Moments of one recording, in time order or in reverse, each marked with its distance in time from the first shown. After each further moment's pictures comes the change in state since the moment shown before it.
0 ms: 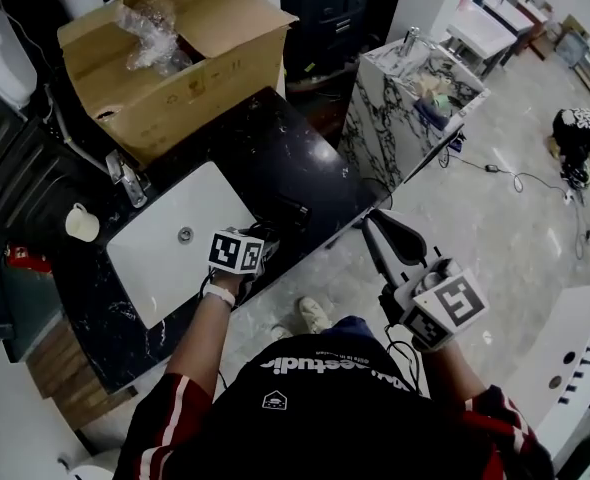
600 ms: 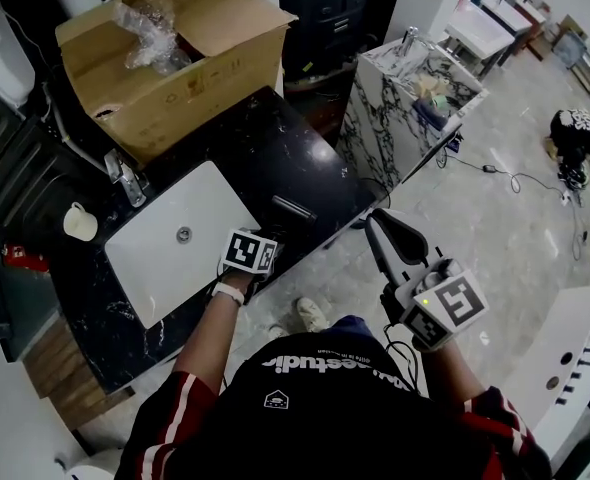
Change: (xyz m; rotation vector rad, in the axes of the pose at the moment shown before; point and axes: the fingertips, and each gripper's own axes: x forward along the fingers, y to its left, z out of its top) left arm 0.020 -0.002 -0.011 0.061 0.080 0.079; right arm -0.002 -0.006 -0.001 -0.004 0.011 -0.036
